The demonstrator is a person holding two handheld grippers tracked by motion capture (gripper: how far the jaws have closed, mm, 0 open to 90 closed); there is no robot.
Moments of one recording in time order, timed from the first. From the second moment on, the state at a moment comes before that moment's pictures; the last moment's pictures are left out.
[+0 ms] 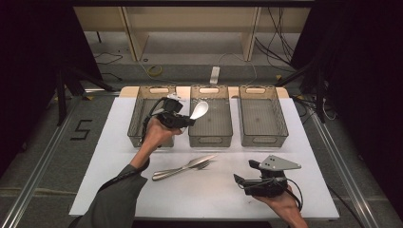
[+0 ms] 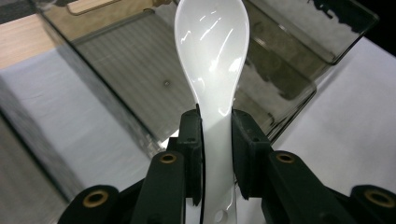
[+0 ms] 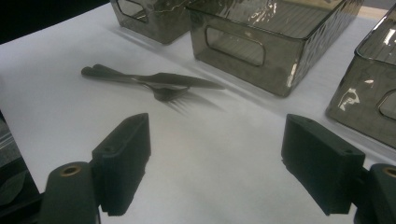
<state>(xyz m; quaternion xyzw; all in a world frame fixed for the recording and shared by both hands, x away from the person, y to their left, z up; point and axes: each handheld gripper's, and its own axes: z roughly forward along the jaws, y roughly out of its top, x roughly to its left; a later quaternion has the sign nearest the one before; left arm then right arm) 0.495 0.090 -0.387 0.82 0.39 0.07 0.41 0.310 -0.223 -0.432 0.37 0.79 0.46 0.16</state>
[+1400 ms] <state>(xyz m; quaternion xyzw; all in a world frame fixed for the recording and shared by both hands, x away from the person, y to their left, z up) 0.529 0.047 -0.404 0.81 0.42 0.08 0.40 0.310 -0.224 -0.432 0.37 0.79 0.46 0.16</state>
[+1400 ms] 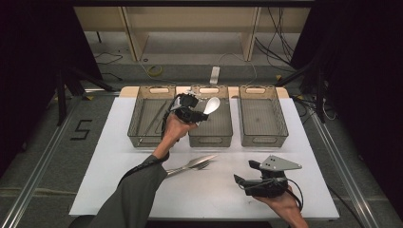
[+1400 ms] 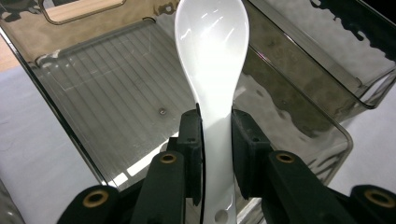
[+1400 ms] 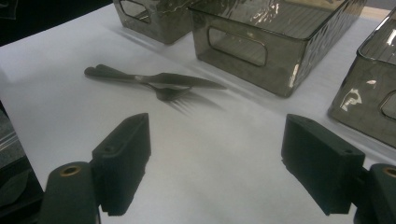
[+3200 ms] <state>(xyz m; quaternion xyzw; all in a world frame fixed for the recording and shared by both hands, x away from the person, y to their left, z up) 0.500 0.081 -0.384 0.83 0.41 0.06 0.38 0.309 -0.222 -0.432 0.37 0.79 0.46 0.16</state>
